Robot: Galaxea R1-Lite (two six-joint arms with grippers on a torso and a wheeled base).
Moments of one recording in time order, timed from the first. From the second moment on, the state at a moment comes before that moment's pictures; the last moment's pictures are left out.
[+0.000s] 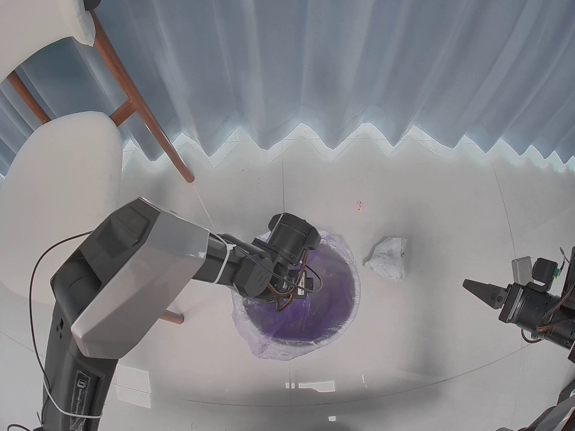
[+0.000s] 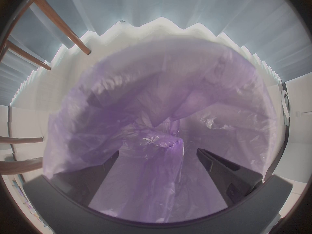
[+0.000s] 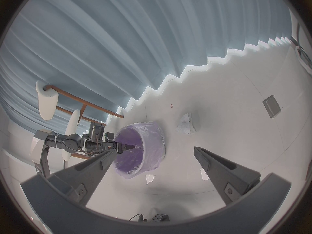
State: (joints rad) left arm -0.65 2.43 -1.63 0.12 0.32 -0.46; right arm 0.00 1.32 -0.18 -0.76 0.27 0.43
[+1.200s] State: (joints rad) left arm -0.76 2.38 -1.60 0.22 0.31 -0.77; right arm 0.02 1.31 -0.17 -0.75 0.27 0.44
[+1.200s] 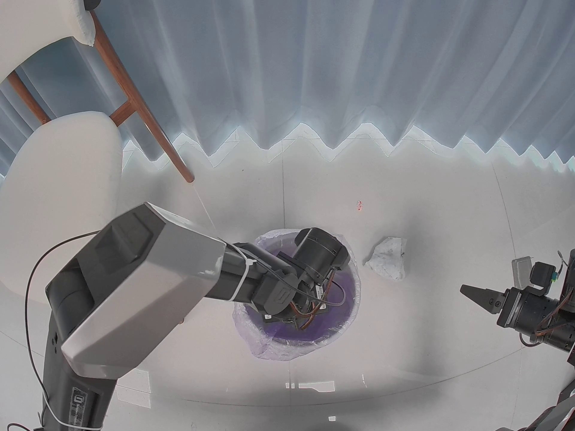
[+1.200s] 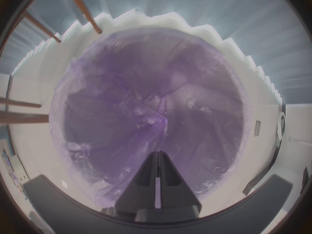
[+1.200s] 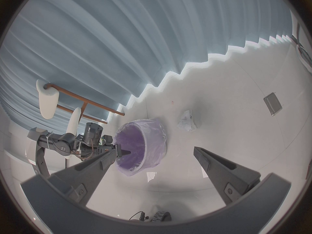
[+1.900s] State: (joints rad) left arm -0.72 2.42 -1.60 0.28 0.31 -0.87; right arm 0.03 1.31 -0.15 -0.75 0.27 0.46
